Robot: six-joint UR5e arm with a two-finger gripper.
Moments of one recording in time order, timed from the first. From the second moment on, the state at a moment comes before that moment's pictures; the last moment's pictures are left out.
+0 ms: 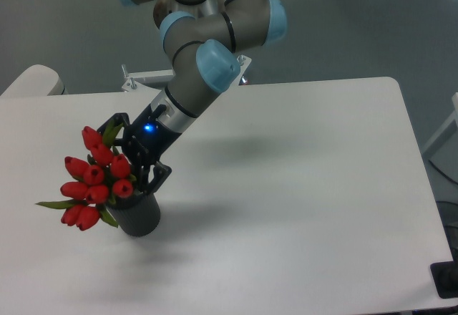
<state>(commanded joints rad) 2.36 -1.79 -1.90 -0.79 0.69 1.03</state>
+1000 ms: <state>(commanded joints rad) 2.33 -1.81 -1.90 -0.79 0.68 1.03</state>
